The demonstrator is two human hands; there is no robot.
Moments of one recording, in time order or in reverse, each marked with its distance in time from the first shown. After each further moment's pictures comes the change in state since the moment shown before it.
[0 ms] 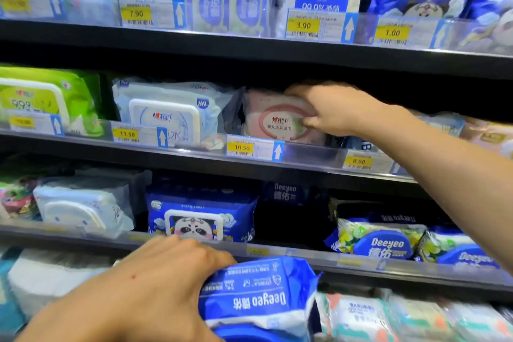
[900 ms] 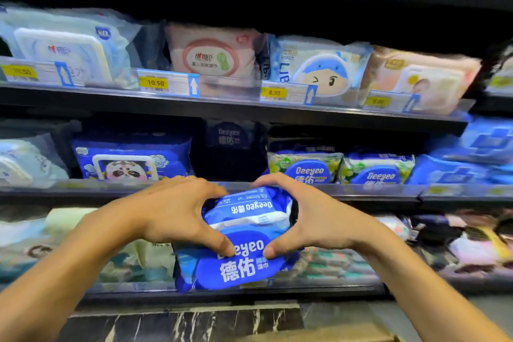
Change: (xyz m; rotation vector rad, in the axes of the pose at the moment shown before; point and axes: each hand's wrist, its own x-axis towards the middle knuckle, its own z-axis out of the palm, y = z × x) left_hand 0.069 0.078 0.023 -0.325 -0.104 0.089; right_hand -0.261 -0.037 0.084 1.137 -0.368 0.167
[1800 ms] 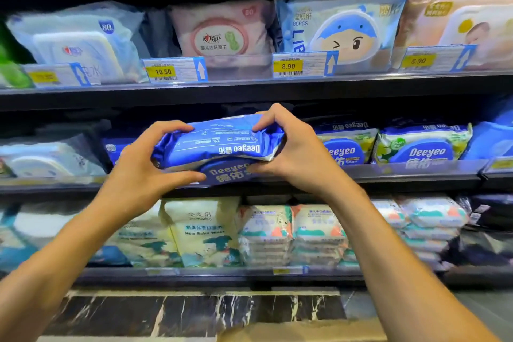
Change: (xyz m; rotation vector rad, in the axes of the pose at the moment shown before) left_hand -0.009 -0.071 0.013 -0.371 0.779 -0.003; right_hand 0.086 0.007 0.013 0.120 0.428 -0.366
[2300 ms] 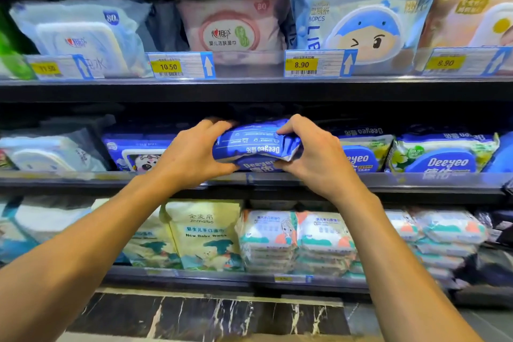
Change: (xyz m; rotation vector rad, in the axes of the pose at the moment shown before) left_hand 0.060 -0.015 0.056 0.517 -0.166 0.108; right_hand 0.006 0.046 -0.007 -0.430 0.099 -0.022
